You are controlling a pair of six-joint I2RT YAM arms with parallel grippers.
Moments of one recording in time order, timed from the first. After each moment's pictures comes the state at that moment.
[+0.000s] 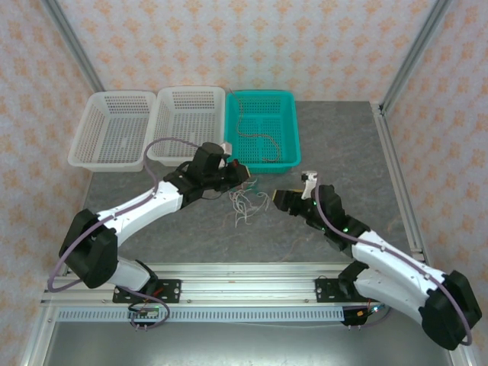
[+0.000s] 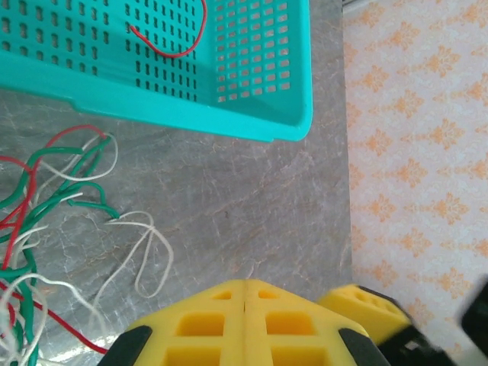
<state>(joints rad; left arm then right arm) -0.60 1.44 1.00 -0.16 0.26 -0.99 0.68 0.87 0.44 0.06 -0.05 0.58</state>
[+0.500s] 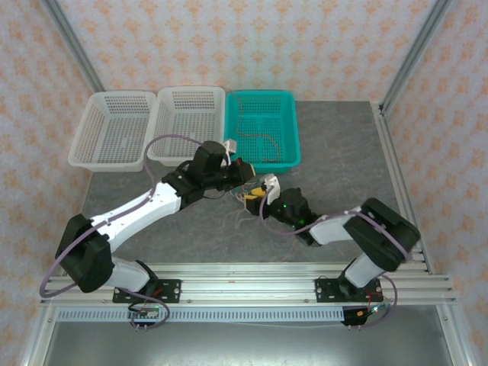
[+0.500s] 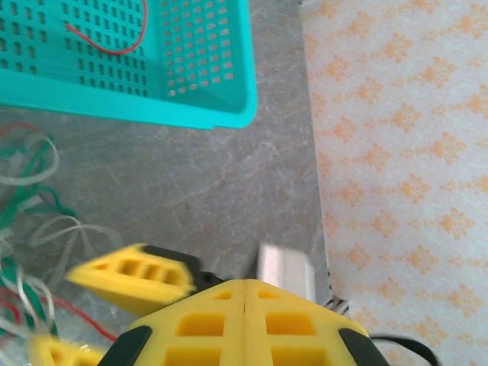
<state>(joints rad) -0.64 1.38 1.04 -0.19 0.27 -0.99 0.75 1.61 0.43 0.92 -0.14 0.26</state>
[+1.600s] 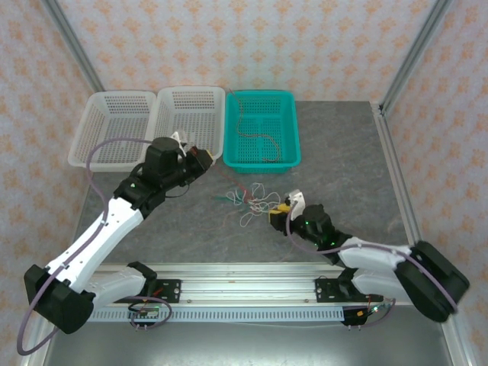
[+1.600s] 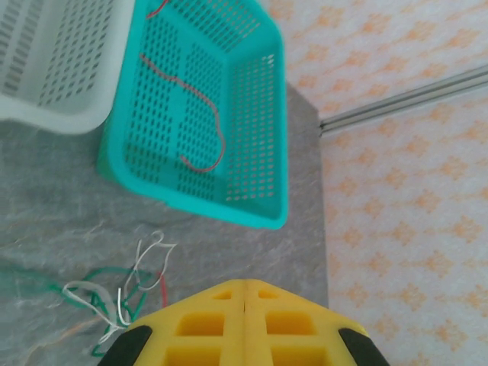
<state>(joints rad) -0.44 1.09 0.98 -0.39 0.14 -1.00 0.73 1.02 0.17 0.50 -0.05 0.29</state>
